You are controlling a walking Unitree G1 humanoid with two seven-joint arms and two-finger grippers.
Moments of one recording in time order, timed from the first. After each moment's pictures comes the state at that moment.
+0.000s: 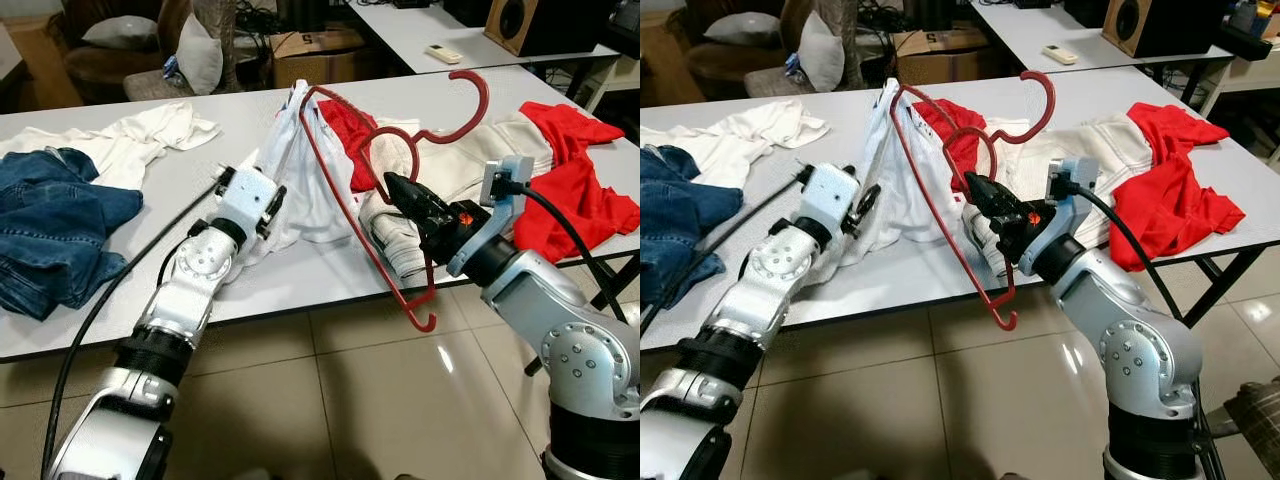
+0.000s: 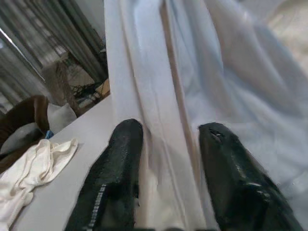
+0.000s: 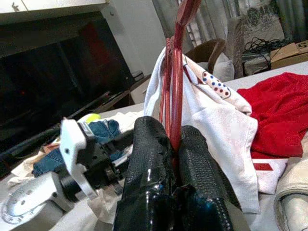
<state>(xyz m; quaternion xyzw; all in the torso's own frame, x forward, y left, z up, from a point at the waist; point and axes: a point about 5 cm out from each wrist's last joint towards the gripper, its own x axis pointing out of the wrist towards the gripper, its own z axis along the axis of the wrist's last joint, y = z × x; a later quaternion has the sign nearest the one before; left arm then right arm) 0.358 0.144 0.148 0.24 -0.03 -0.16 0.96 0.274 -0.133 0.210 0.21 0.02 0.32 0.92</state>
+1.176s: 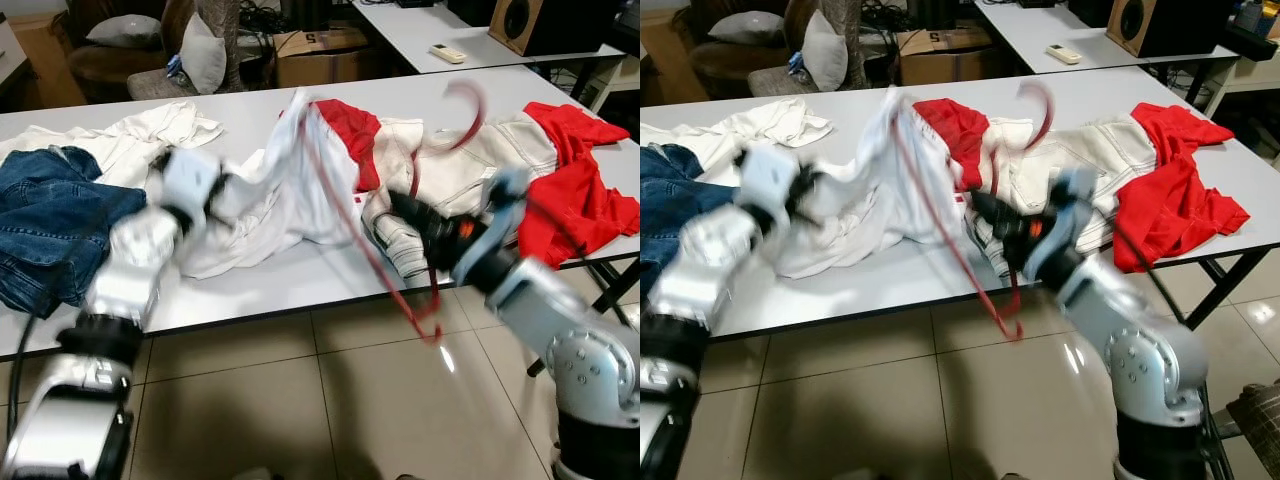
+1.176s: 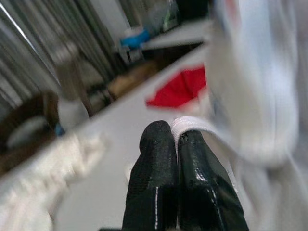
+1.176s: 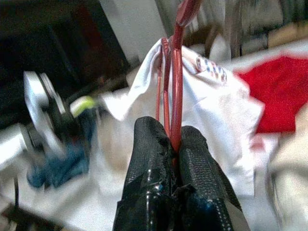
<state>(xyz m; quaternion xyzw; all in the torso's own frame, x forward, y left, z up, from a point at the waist) 0.367 0.201 0.202 0.22 -0.06 -0.15 0.96 0.268 -0.136 0.191 0.19 0.07 0.32 0.93</state>
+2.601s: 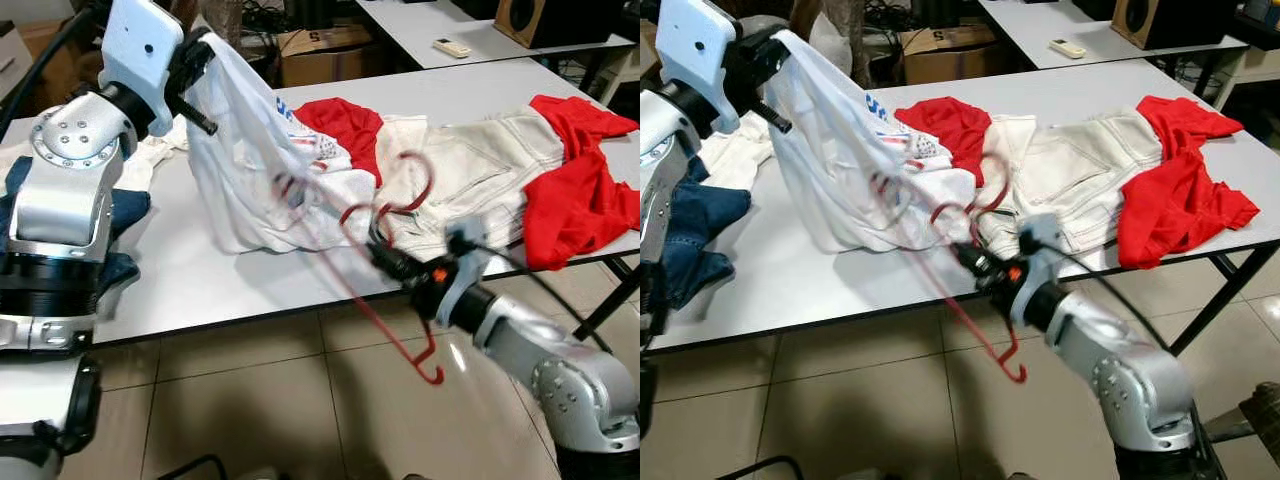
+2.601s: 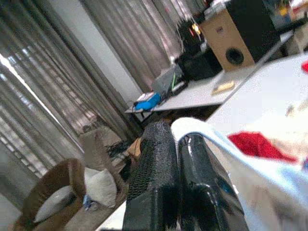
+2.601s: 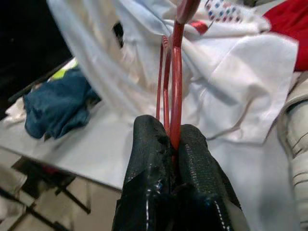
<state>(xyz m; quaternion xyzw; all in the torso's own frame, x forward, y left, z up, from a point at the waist) 0.351 0.200 0.311 0.27 -0.16 -0.18 0.93 0.258 -0.131 0.164 0.16 0.12 0.33 0.92</state>
